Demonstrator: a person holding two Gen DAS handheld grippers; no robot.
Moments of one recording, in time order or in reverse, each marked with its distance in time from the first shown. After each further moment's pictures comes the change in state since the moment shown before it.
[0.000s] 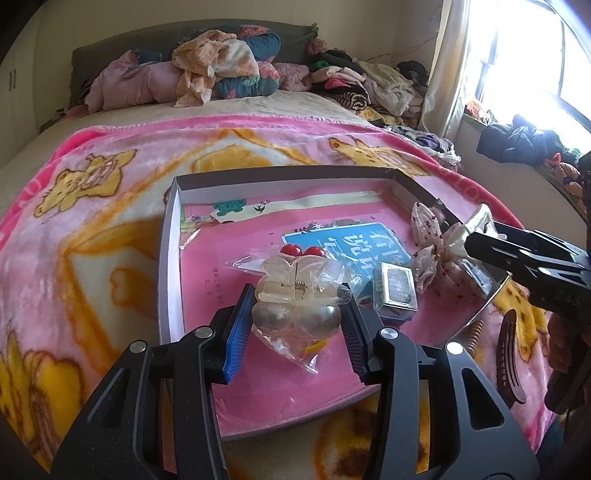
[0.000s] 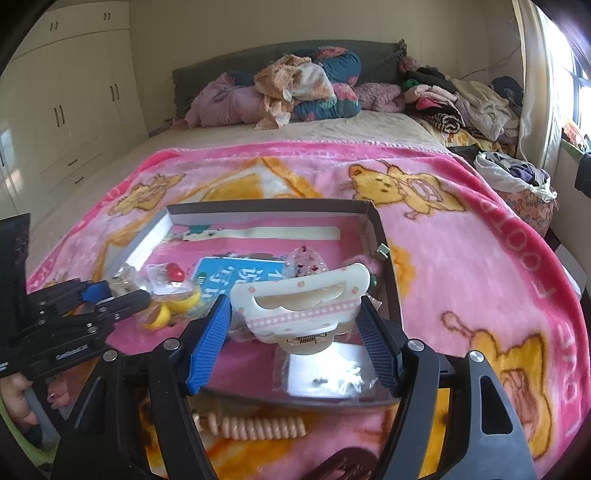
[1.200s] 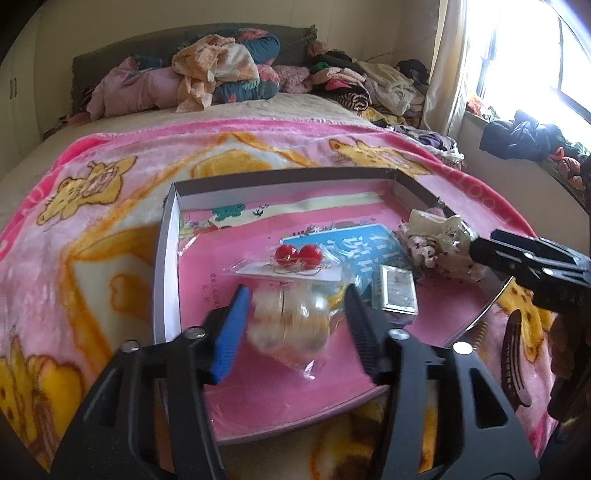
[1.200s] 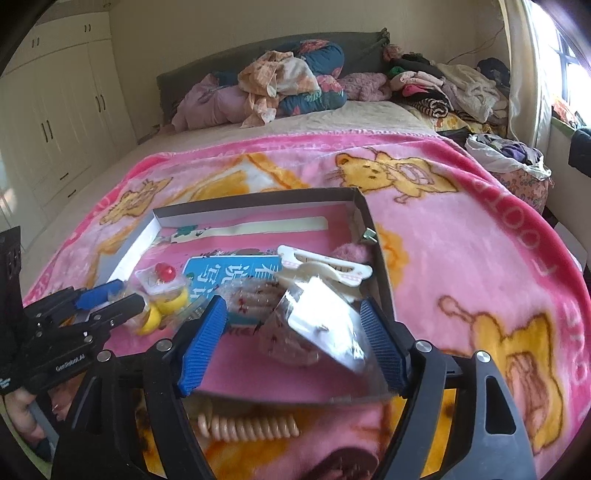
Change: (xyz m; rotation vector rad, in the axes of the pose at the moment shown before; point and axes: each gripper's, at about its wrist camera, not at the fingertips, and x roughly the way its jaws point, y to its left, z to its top) left arm 0.001 0.001 0.002 0.014 -0.019 0.017; right arm -0.009 -0.009 -0.011 0.076 -0.004 0.001
